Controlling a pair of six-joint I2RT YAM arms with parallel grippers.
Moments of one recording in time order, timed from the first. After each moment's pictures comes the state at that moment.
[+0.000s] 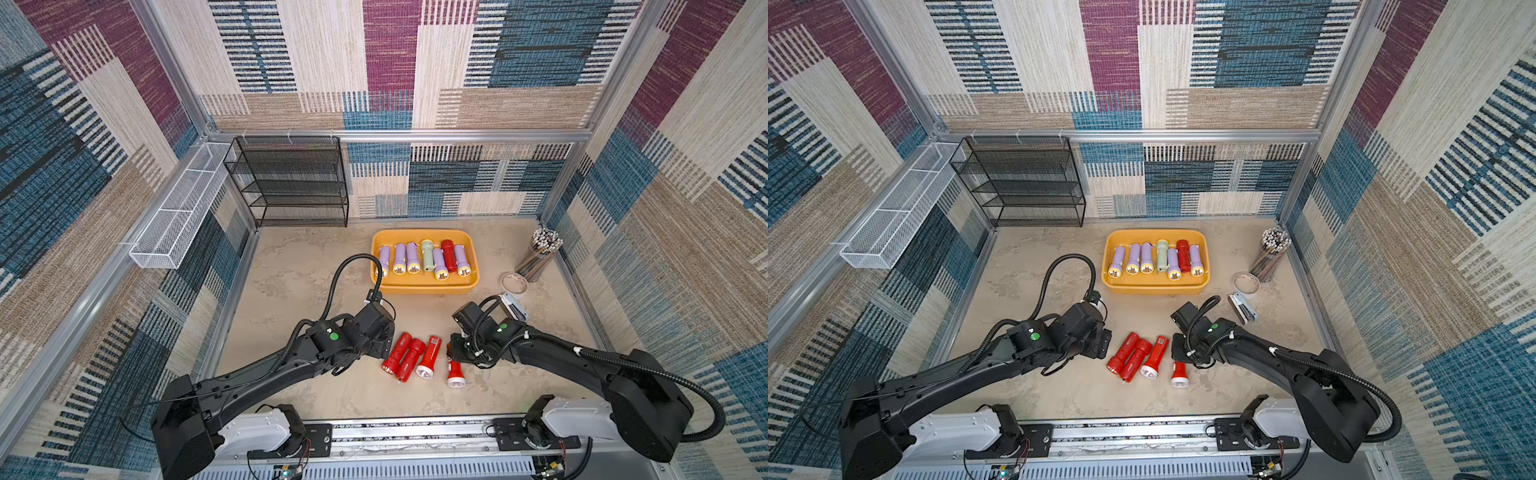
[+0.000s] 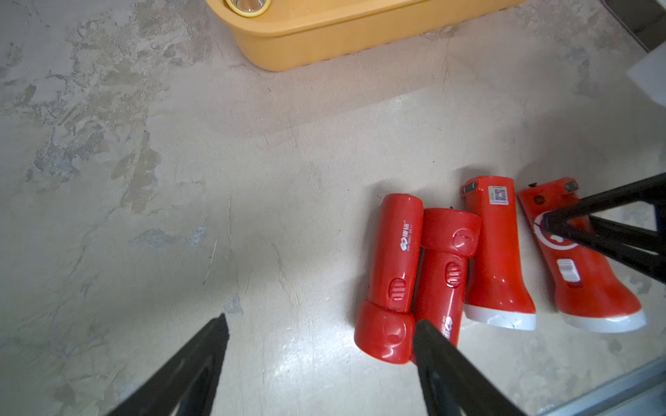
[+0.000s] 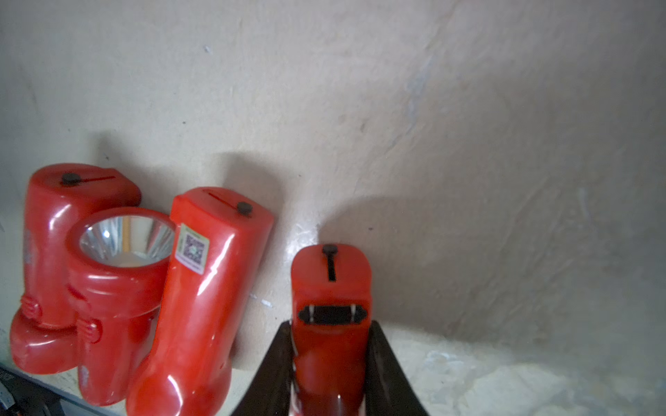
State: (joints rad) left arm -0.94 1.19 0.89 -0.71 -0.31 -0.52; right arm 0.69 1.29 0.64 -0.55 -0.09 0.78
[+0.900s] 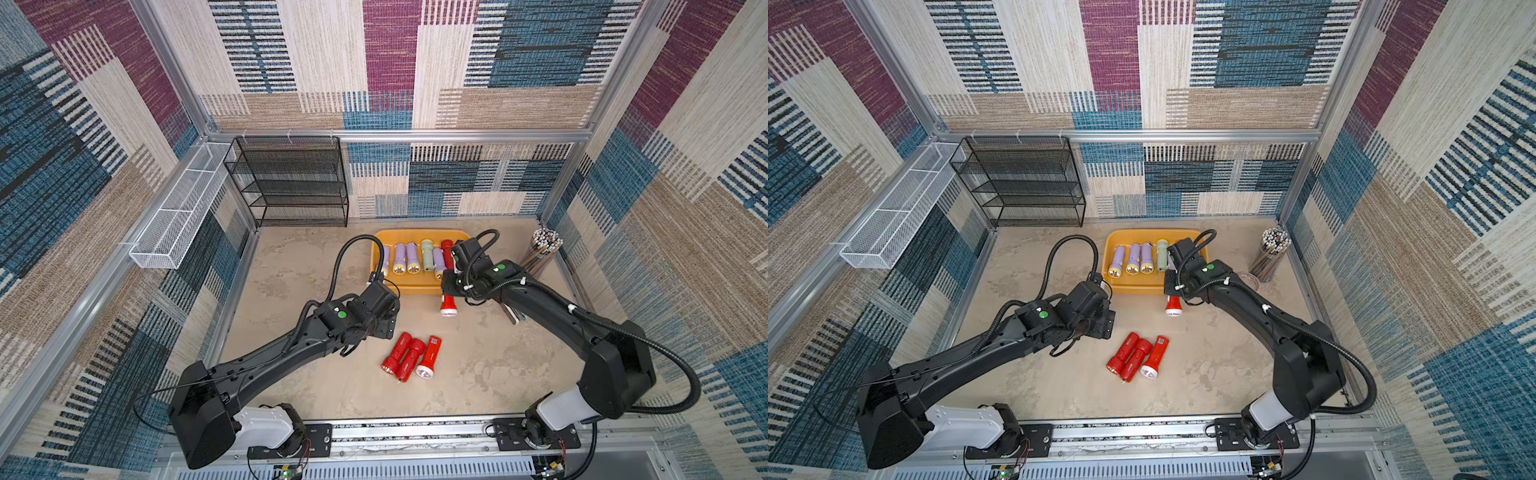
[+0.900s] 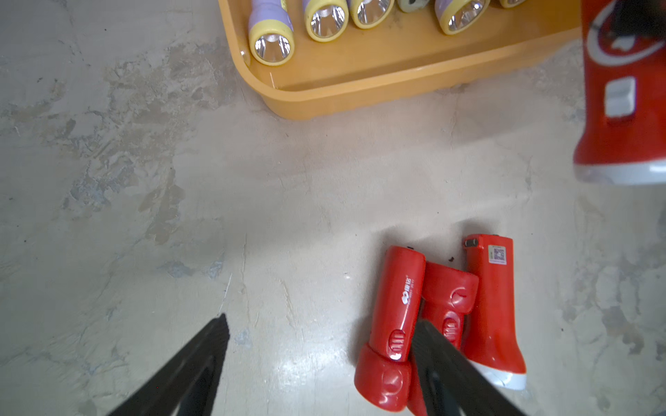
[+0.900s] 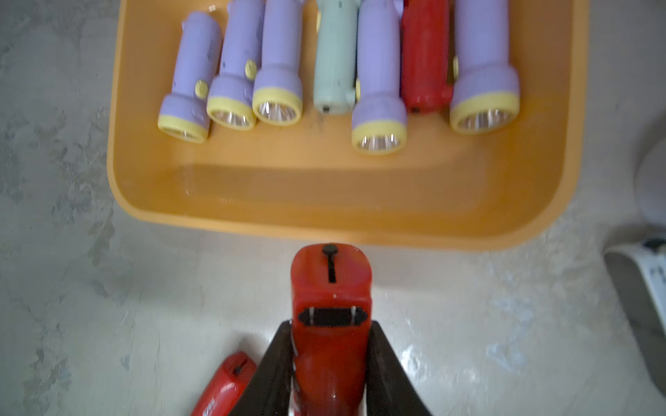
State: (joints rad) left arm -0.85 1.32 1.07 -0.75 -0.31 -0.50; right arm 0.48 1.59 1.30 -0.67 0.05 0.49
